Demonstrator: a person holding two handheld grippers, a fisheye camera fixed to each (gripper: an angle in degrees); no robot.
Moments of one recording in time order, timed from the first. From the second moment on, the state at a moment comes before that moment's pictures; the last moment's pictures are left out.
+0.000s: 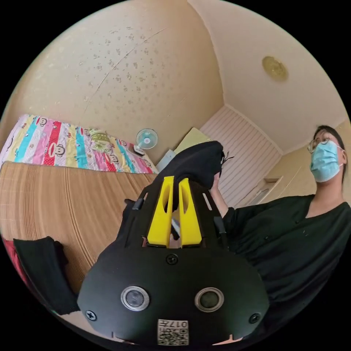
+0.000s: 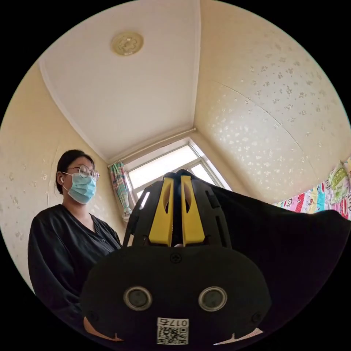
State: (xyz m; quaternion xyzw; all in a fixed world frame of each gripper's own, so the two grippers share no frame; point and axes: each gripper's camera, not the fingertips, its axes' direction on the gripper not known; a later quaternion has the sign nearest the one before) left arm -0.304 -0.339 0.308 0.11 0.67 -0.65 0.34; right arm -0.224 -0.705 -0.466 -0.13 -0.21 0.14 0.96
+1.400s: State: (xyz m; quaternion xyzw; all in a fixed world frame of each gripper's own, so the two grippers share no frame) left arm 0.144 -0.246 0.536 -0.59 0.72 -0.32 0.20; right arm 0.098 -0.254 -0.474 -0.82 0.36 0.24 0.38
